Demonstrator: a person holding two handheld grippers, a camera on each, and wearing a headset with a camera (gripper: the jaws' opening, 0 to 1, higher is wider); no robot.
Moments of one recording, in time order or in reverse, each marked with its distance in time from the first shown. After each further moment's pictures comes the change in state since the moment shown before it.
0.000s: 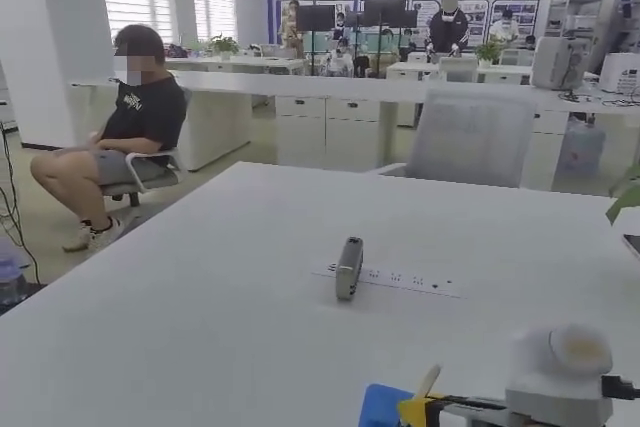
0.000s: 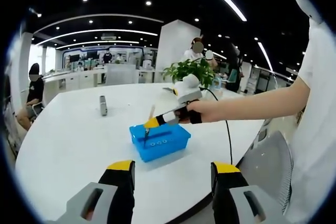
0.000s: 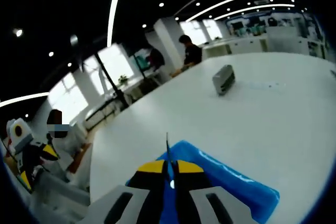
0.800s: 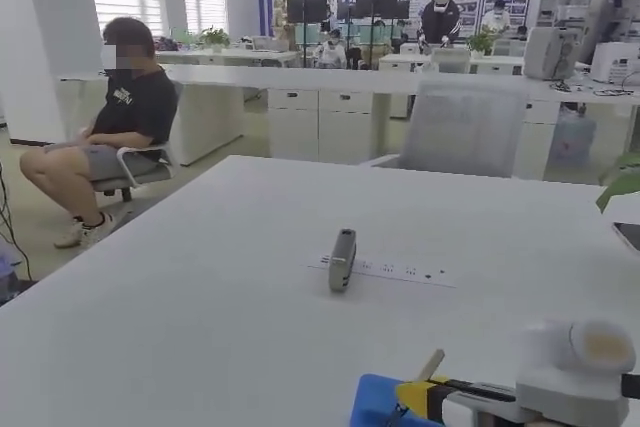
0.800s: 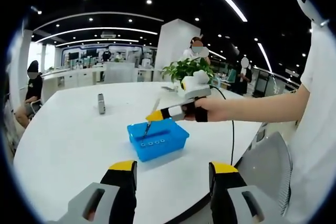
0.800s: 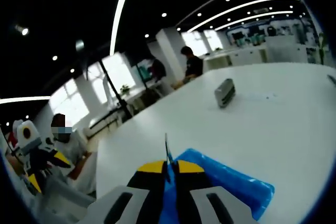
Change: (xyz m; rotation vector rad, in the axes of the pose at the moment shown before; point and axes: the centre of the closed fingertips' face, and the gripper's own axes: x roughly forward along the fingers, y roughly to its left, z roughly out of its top) left arm 0.005 -0.003 -0.001 -0.017 0.005 -0.021; right arm -0.036 0.025 0.017 -0.014 -0.126 0.017
